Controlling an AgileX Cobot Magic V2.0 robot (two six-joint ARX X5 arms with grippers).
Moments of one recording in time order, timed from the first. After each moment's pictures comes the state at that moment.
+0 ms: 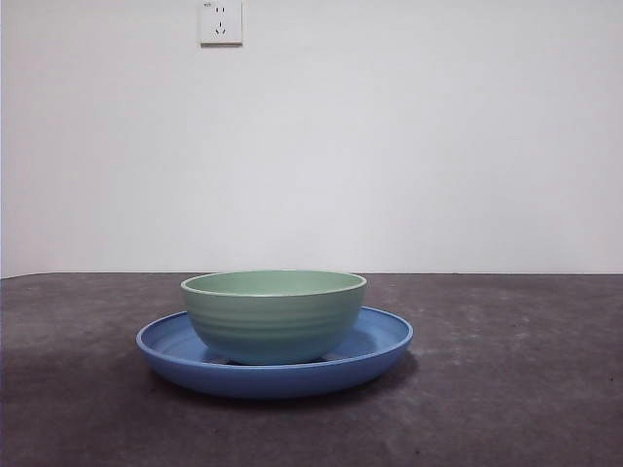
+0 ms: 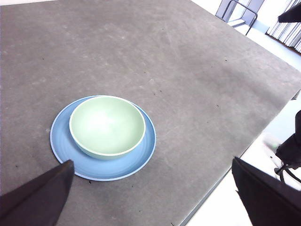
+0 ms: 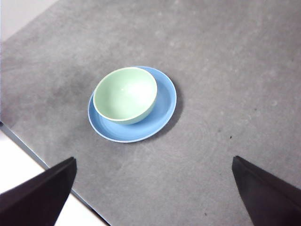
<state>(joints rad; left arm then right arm) -0.79 0.49 0.91 -0.85 0.10 -0.20 0.28 0.62 1.12 -1.13 -0.39 -0.03</state>
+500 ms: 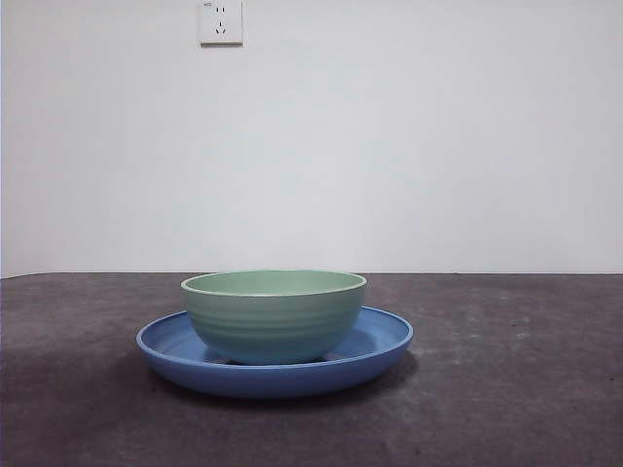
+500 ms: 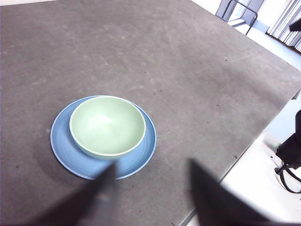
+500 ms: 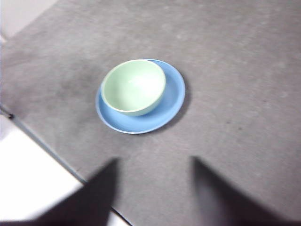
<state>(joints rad) -0.79 0.49 0.91 -0.85 0.10 -0.20 0.28 0.60 1.12 -1.17 -0.43 -0.03</state>
